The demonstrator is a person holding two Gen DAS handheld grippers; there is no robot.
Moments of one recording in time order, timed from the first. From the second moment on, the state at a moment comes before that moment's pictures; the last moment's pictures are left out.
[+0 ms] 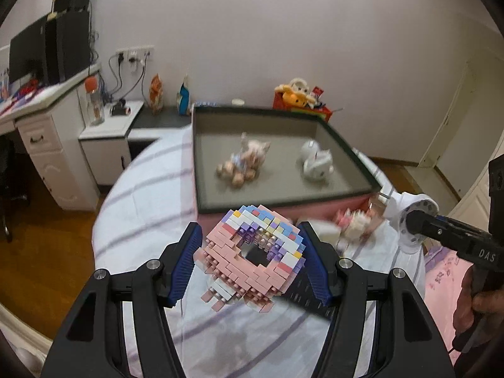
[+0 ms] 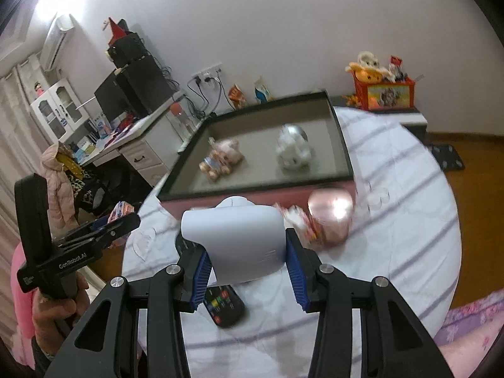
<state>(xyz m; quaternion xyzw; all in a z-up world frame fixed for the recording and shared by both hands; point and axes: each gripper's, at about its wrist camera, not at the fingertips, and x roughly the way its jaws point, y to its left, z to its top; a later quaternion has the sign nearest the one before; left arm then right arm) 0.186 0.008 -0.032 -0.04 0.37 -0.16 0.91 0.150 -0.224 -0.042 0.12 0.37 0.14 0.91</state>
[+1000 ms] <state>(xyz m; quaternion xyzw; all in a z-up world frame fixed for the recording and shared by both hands) 0.325 -0.048 -0.076 -0.04 0.42 -0.16 0.89 0.281 -0.203 -0.075 0.05 0.43 0.11 0.89</state>
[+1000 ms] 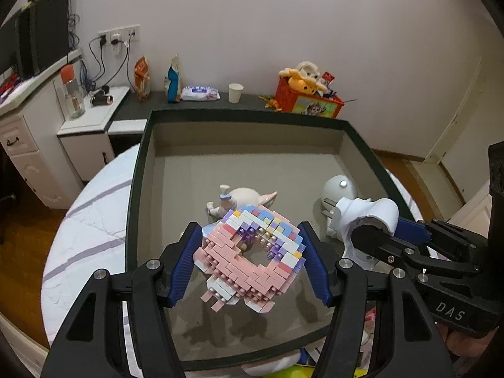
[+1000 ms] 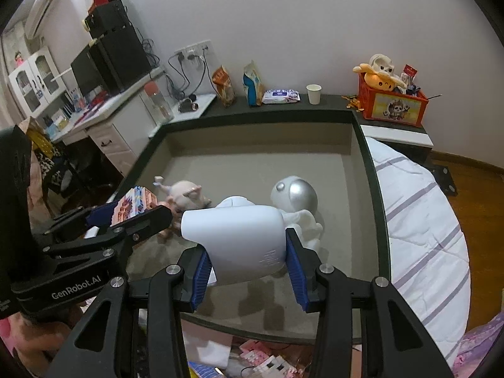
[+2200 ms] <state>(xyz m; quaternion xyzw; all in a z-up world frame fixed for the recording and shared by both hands) 0.171 0.000 -0.026 -0.04 0.37 -0.10 0.92 0.149 -0.206 -0.027 0.05 0.36 0.09 0.93</state>
